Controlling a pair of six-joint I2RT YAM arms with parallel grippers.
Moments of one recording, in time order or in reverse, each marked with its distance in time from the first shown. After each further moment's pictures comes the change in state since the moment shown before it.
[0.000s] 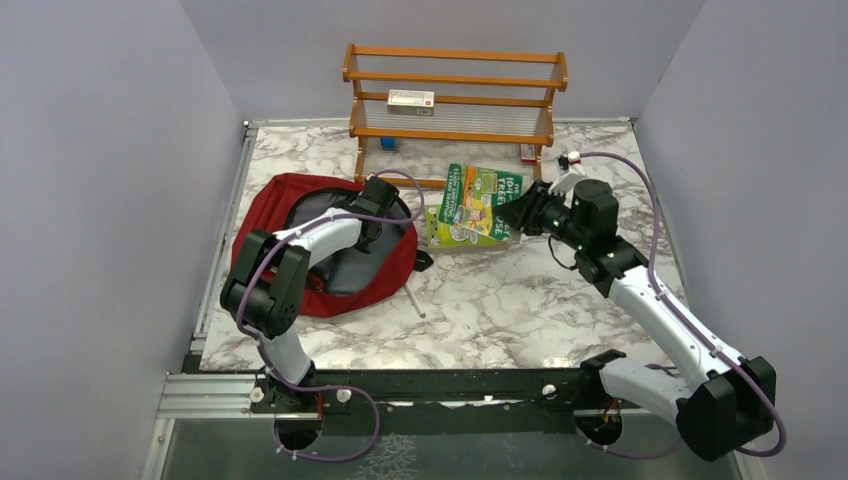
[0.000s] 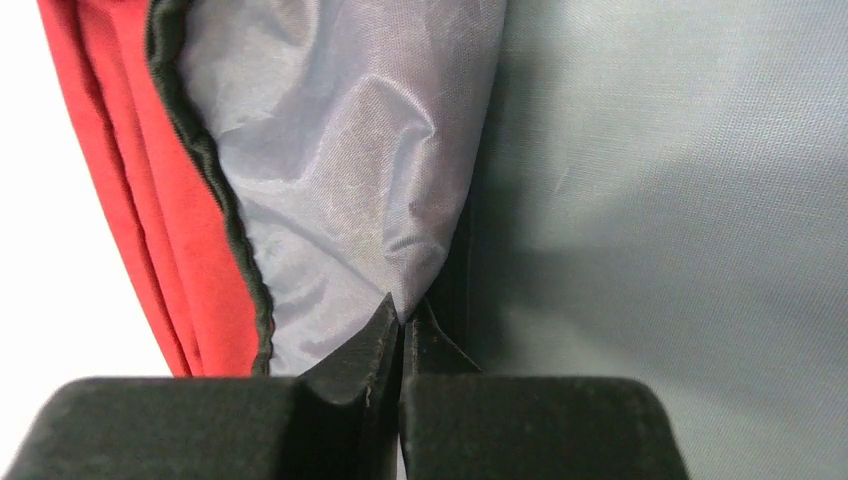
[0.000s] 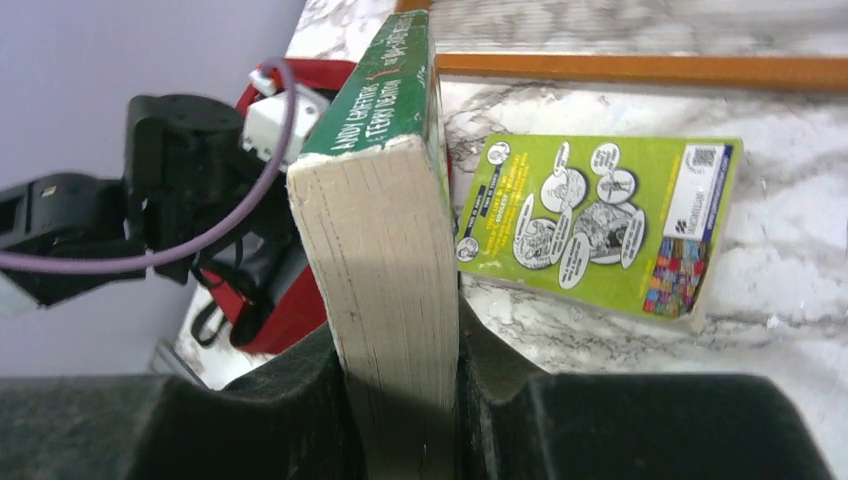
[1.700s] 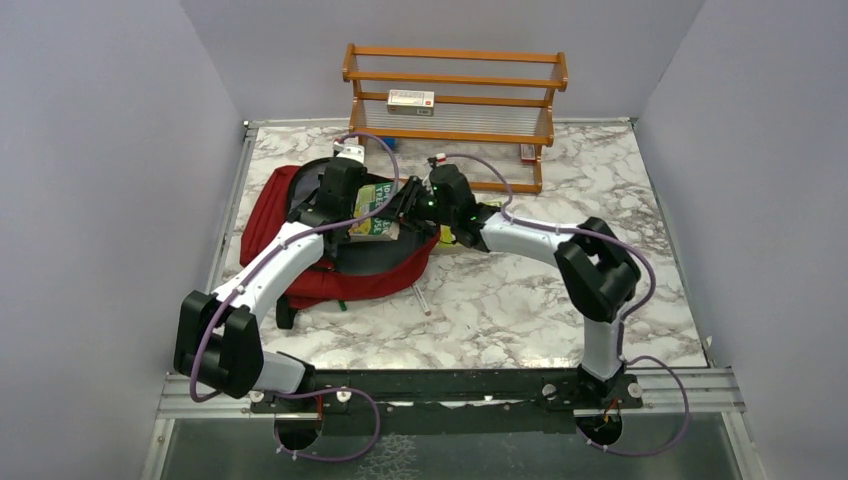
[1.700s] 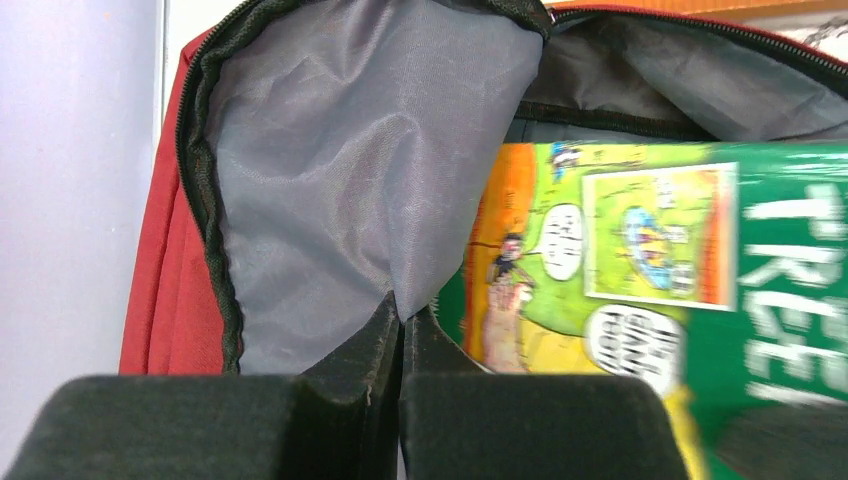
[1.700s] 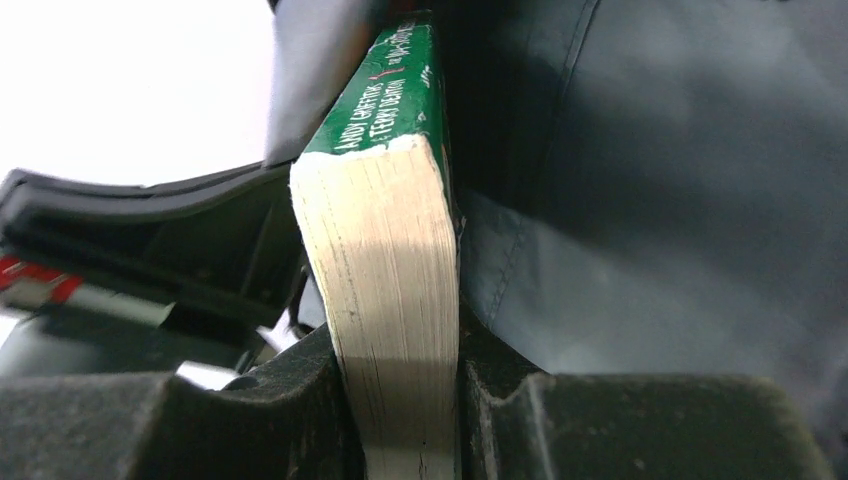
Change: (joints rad) left arm 0.059 -0.356 -0.026 0.129 0.200 -0.116; right arm 0.389 0.842 0.471 0.286 0.036 0.632
